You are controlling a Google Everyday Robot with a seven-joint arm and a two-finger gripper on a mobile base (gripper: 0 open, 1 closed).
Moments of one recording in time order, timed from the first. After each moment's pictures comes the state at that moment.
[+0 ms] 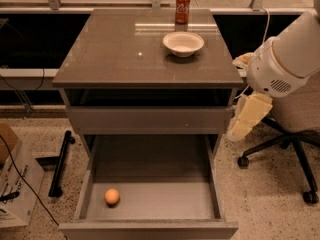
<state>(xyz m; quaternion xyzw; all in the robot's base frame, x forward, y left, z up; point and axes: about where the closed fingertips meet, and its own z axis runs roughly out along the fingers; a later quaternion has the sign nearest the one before) 0.485 -0.168 0.912 -0.61 0.75 0.02 0.24</state>
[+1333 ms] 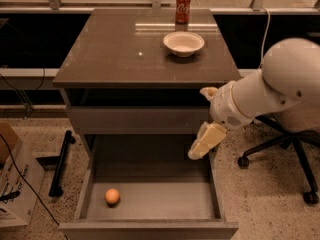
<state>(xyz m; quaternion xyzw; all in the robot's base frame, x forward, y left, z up) 0.508 -0.107 0.813 -0.60 0.74 0.11 0.30</state>
